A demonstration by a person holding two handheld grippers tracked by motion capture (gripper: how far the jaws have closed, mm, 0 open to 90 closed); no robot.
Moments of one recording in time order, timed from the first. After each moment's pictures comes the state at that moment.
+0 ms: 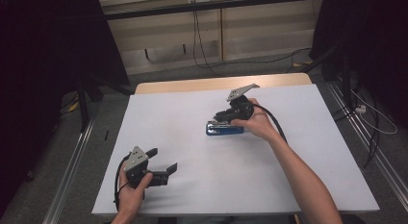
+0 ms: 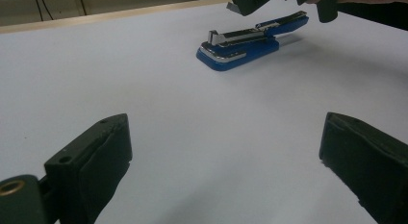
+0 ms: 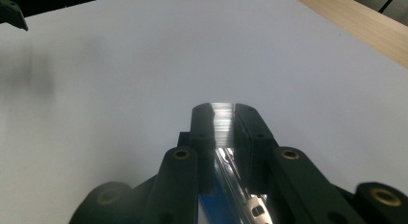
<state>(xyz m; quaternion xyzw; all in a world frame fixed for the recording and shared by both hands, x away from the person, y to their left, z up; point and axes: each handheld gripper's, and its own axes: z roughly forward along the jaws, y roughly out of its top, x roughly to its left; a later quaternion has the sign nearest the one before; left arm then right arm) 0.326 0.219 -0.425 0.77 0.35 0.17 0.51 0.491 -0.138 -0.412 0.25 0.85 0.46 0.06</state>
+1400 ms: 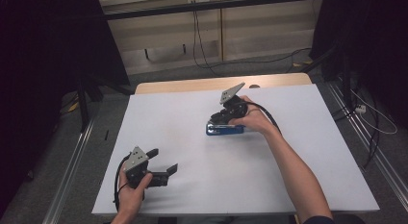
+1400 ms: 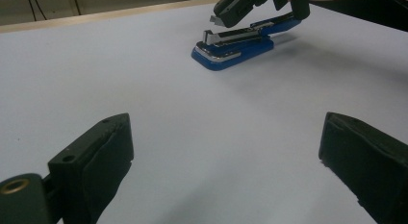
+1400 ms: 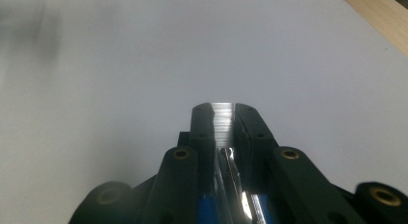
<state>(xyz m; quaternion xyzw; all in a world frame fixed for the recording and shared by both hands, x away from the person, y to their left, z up) 0.325 0.219 -0.424 0.77 0.35 0.16 0.51 0.510 -0.124 -0.419 0.15 0.89 0.43 0.04</state>
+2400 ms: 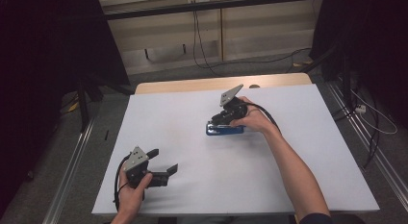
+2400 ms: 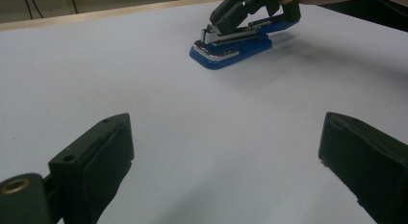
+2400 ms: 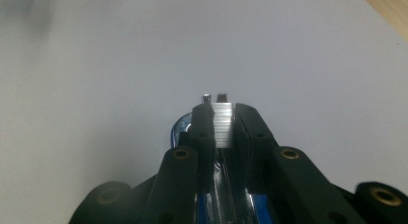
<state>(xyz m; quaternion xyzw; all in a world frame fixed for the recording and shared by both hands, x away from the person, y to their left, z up) 0.326 0.219 -0.424 0.77 0.34 0.16 0.51 0.516 -0.124 -0.429 0.12 0.90 0.42 0.05</state>
